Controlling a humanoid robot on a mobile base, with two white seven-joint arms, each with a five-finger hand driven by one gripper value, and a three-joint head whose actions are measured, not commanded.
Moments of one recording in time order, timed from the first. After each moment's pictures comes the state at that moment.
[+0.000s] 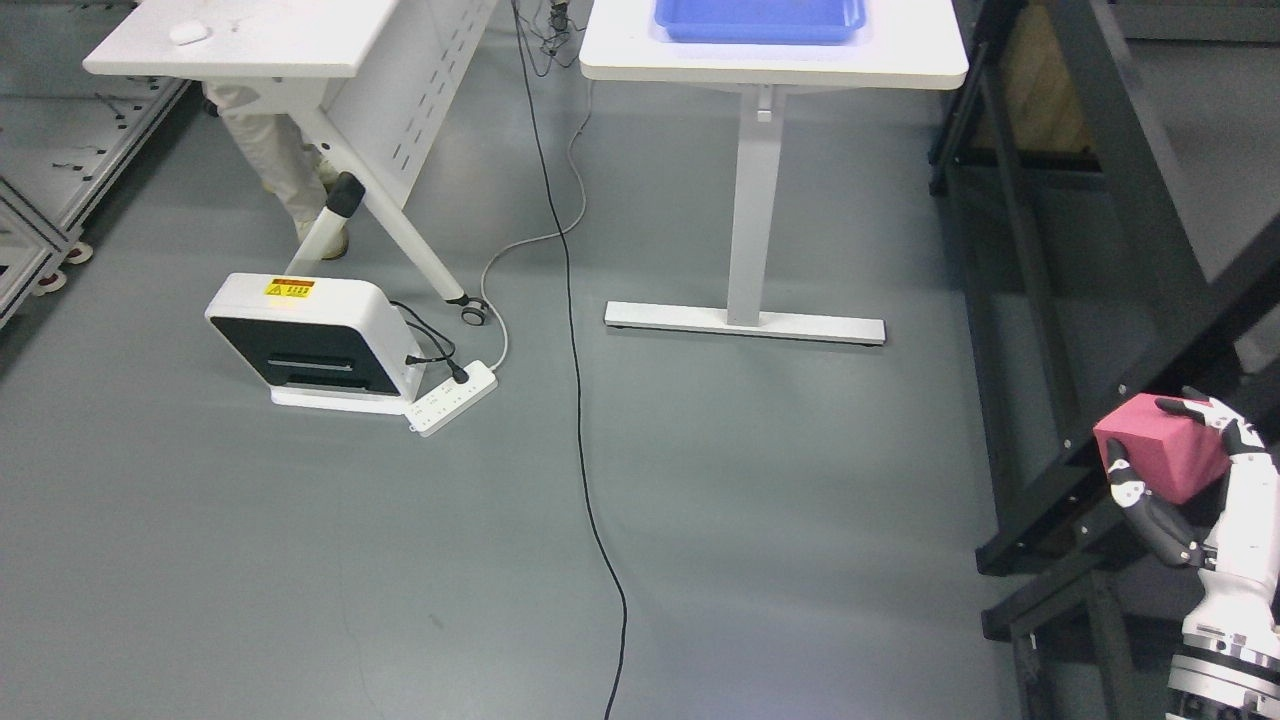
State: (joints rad) left arm 0.00 0.00 0.06 -0.08 0.00 -0.10 -0.08; right arm 0.26 0.00 -0.26 -1.72 0.60 -0.32 -0.26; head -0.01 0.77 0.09
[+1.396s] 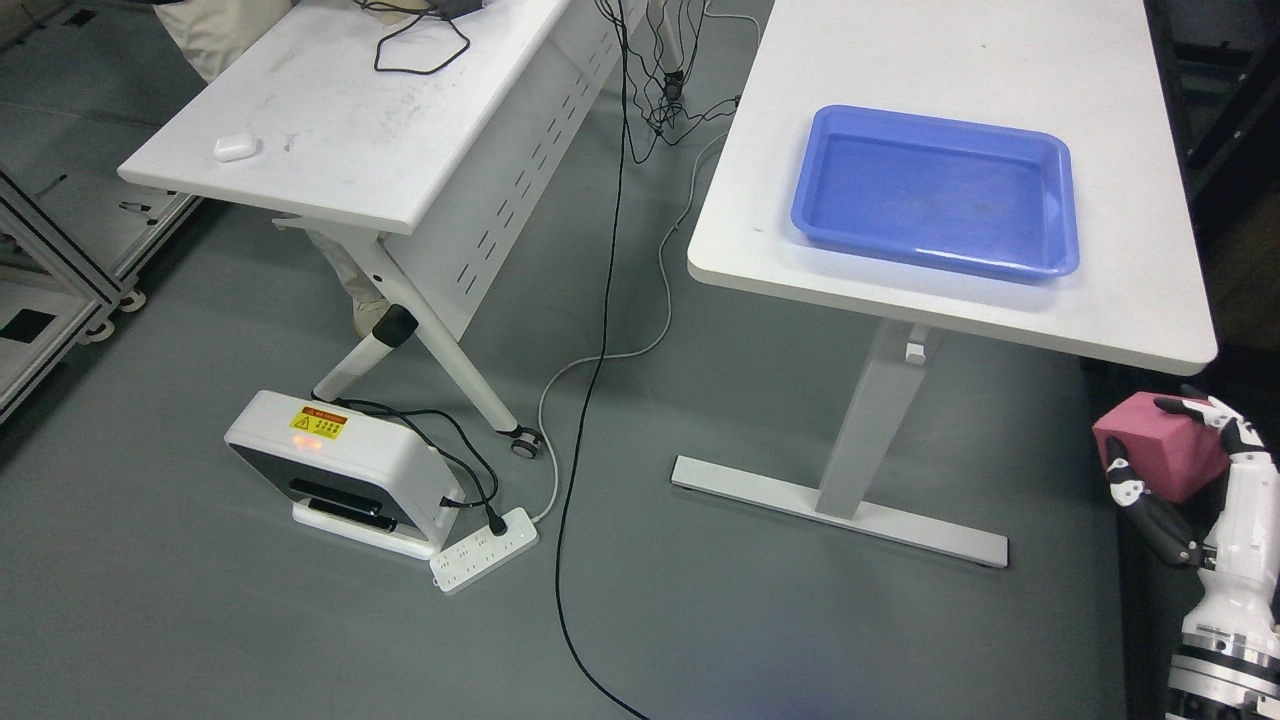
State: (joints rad) left arm 0.00 0.00 0.06 -0.08 0.00 -0.10 -0.08; right arm 0.26 0.00 -0.26 -1.72 0.60 -0.32 -0.26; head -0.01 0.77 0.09
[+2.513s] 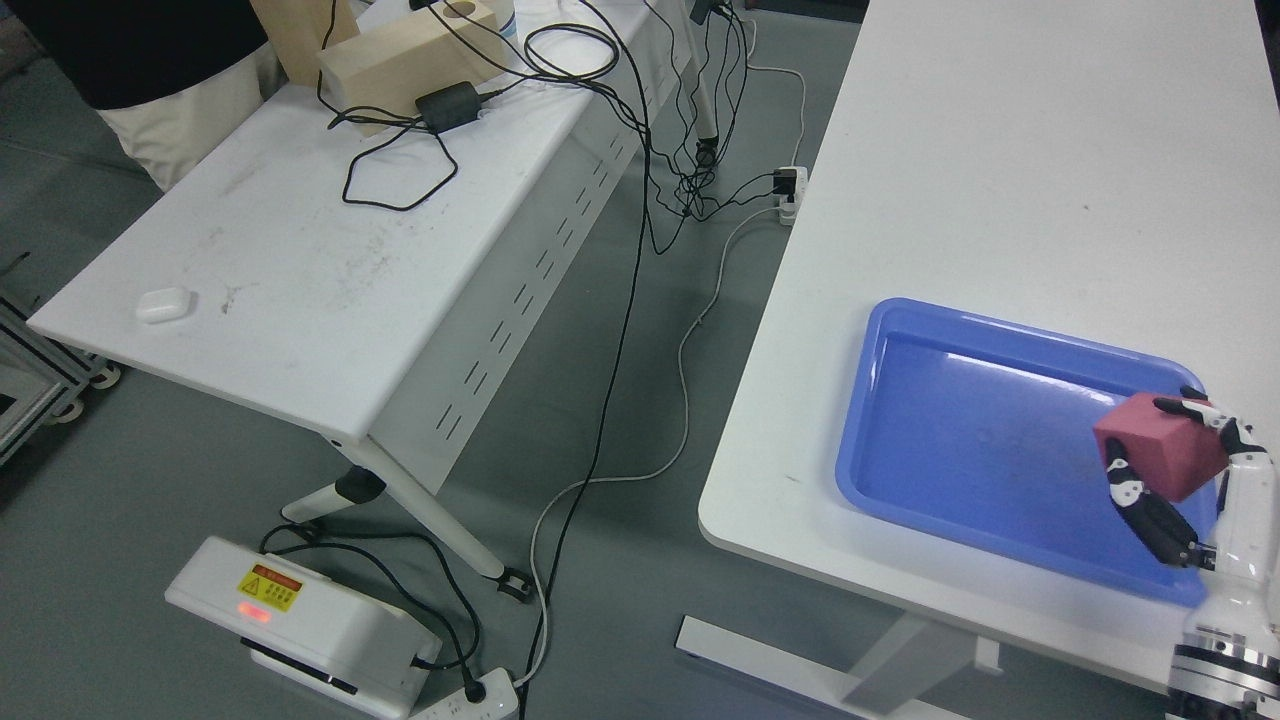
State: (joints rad) left arm 0.00 0.00 0.06 -0.08 0.00 -0.10 -0.08; right arm 0.26 0.00 -0.26 -1.72 0.60 -0.32 -0.26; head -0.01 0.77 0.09
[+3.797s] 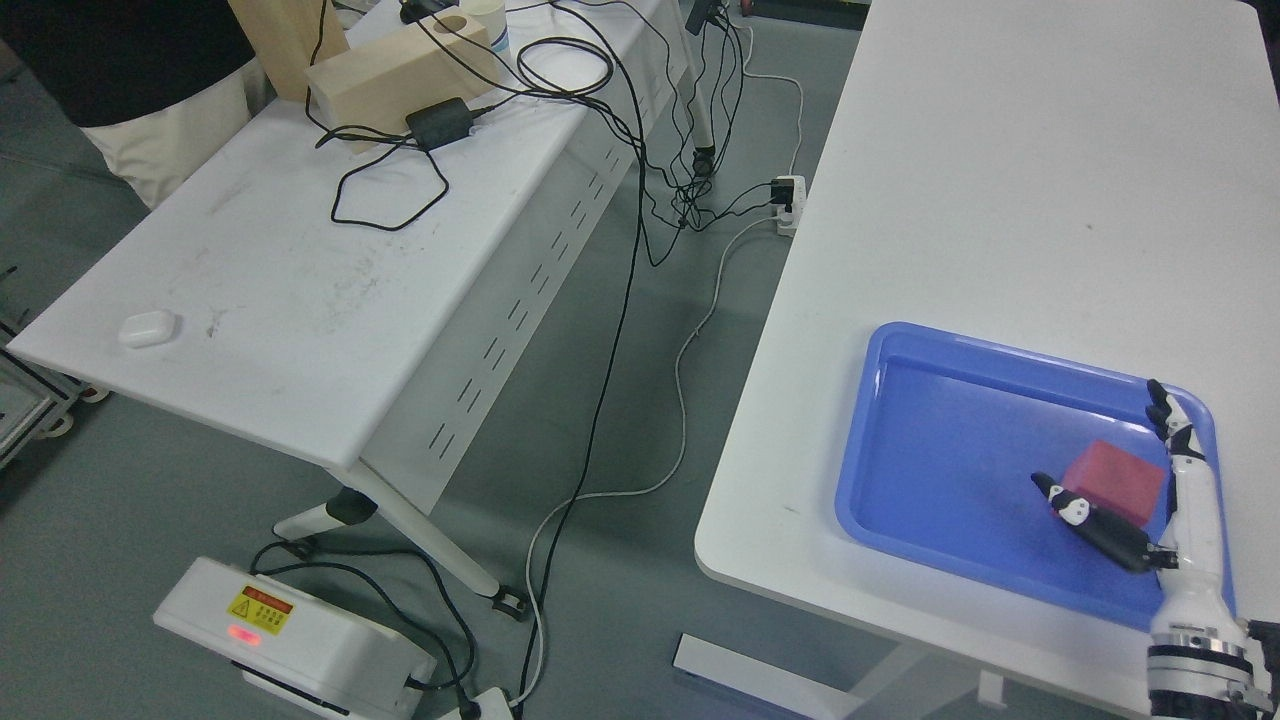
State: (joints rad) left arm 0.00 0.00 0.06 -0.08 0.00 -0.10 -0.08; right arm 0.26 0.00 -0.25 -1.72 0.38 -0.26 -0.03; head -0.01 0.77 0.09
